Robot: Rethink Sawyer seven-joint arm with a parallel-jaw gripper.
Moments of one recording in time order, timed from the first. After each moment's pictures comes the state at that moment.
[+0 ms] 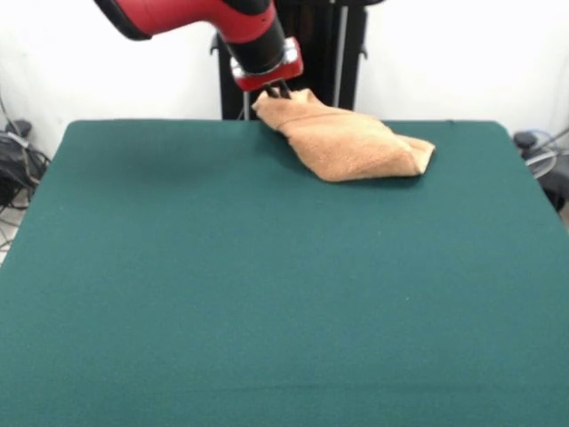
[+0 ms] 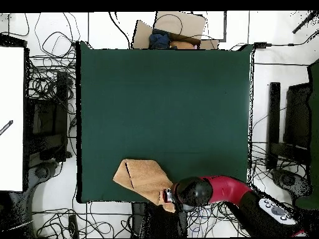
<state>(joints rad) -0.97 -0.45 0.47 2.12 -0.70 0.65 1.69</state>
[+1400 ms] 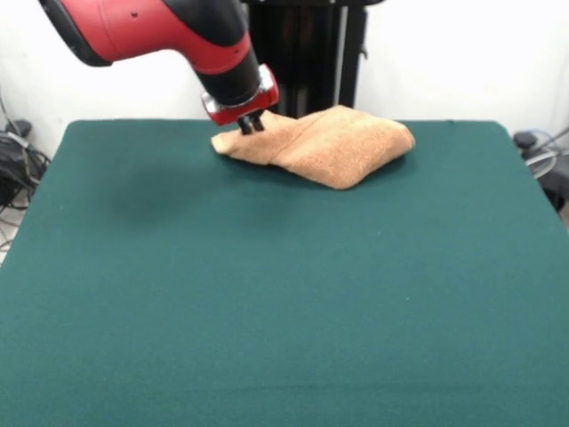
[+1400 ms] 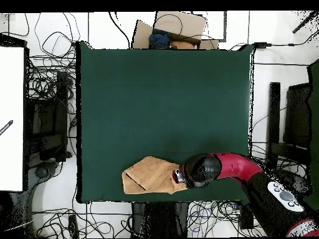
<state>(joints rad) -0.98 -0.44 0.57 1.93 -0.70 0.82 1.49</state>
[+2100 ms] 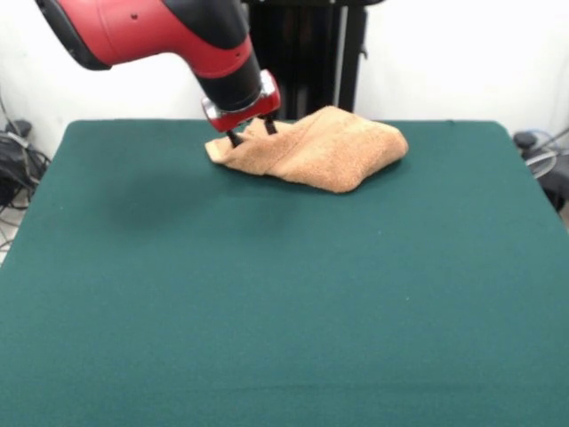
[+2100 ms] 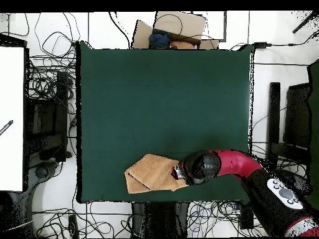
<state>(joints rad) -0.97 -0.44 0.59 1.92 -0.70 0.82 1.49</state>
